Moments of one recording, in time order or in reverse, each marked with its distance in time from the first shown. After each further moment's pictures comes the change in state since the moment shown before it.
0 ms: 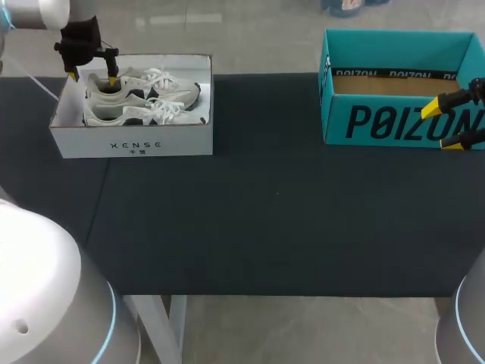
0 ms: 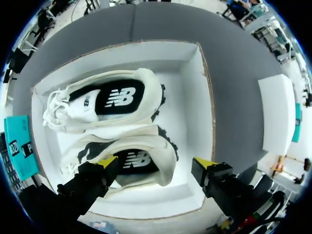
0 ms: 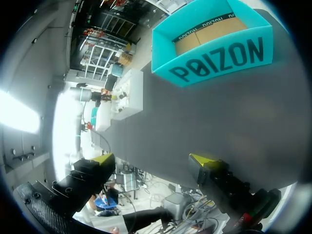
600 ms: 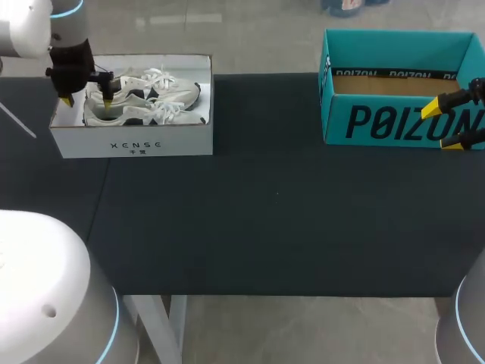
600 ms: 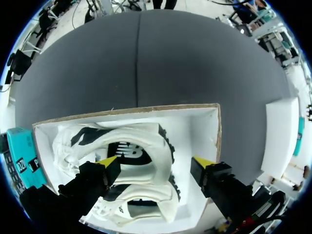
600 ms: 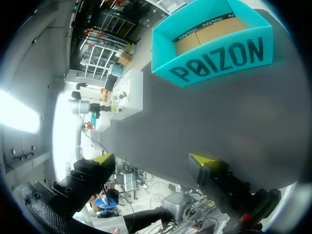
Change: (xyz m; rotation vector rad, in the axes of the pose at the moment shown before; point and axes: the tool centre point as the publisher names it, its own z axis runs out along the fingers) left arm -0.010 -0.091 0.005 -0.015 -0.030 -0.032; right arm 0.000 0.000 0.000 0.000 0.000 0.000
